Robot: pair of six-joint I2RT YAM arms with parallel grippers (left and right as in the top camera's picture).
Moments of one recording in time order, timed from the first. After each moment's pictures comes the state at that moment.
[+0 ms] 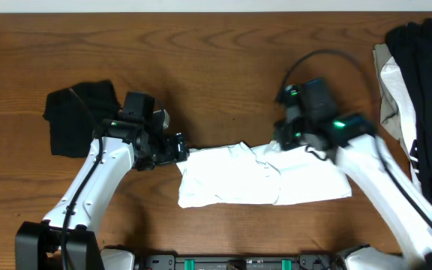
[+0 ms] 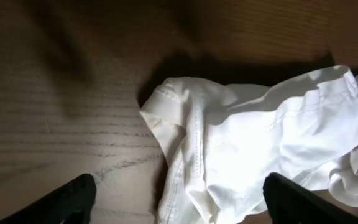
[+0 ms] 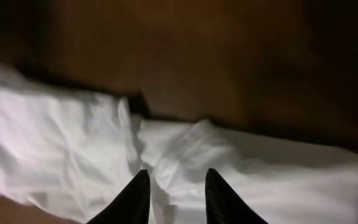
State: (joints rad) left arm -0.17 1.46 0.93 -0.85 0.32 -0.32; right arm 0.37 1.40 1.11 -0.79 -0.11 0.13
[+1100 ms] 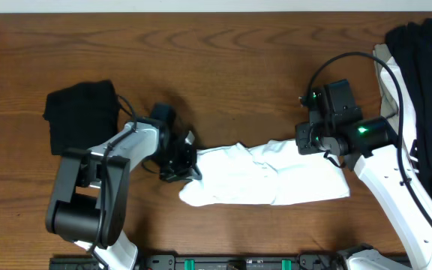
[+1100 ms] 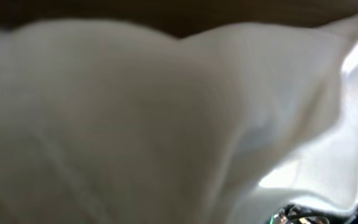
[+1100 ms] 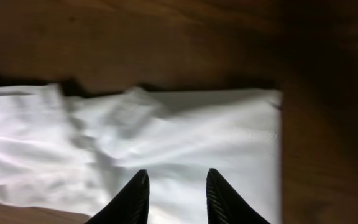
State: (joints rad) left arm -0.22 1.81 0.91 -0.80 0.61 -0.31; right arm 0.31 1.34 1.11 -0.95 0.01 0.18
